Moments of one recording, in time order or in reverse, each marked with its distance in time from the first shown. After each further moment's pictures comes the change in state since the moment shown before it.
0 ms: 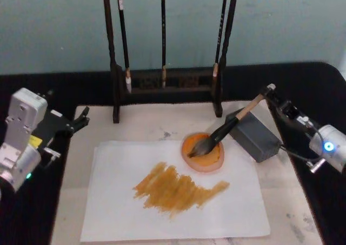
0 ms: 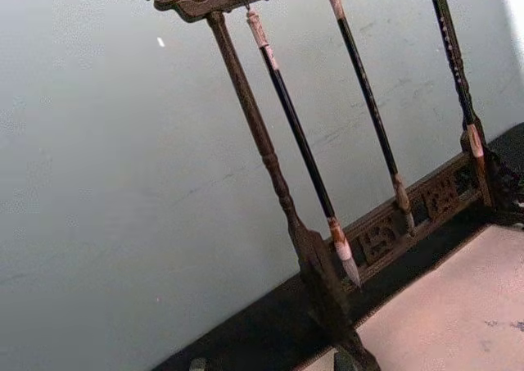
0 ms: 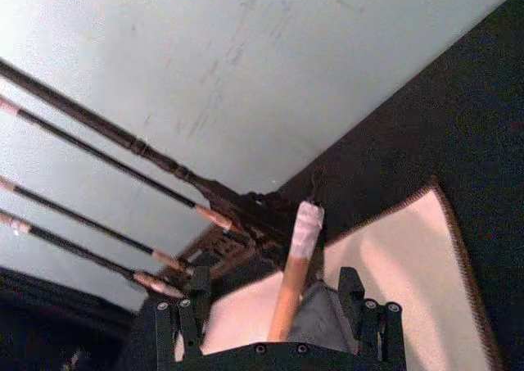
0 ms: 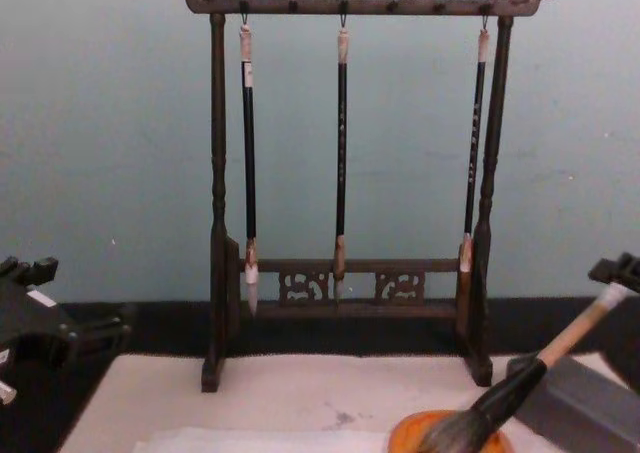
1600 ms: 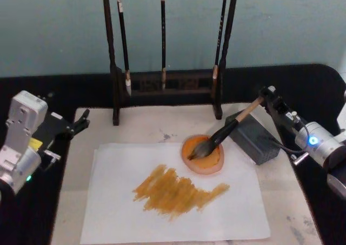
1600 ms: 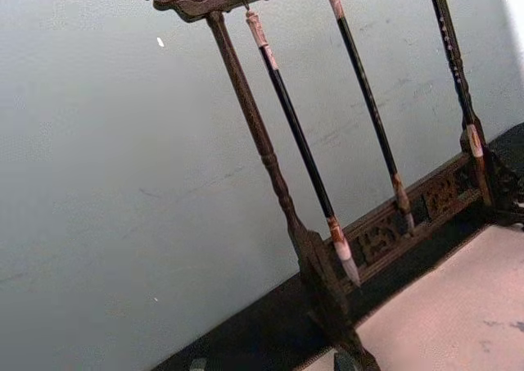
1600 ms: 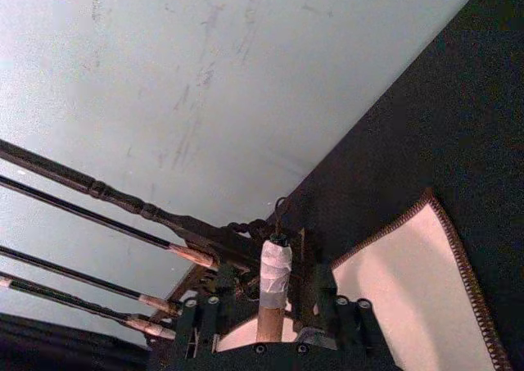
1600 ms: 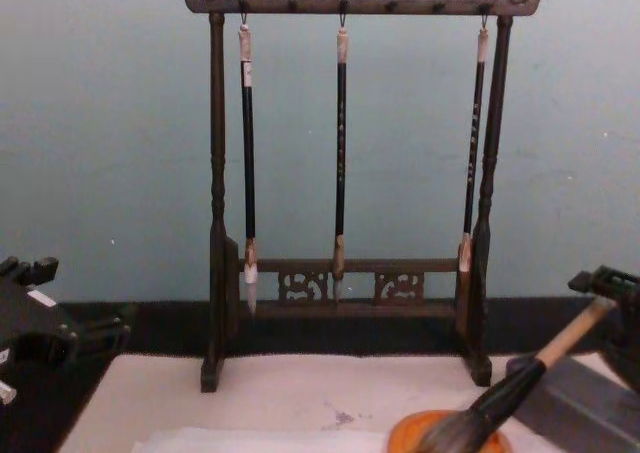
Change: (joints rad) left arm 0.000 0.000 0.000 0.000 0.000 0.000 0.000; right arm 0.136 -0.066 -0.047 0.233 0.069 -0.058 0.043
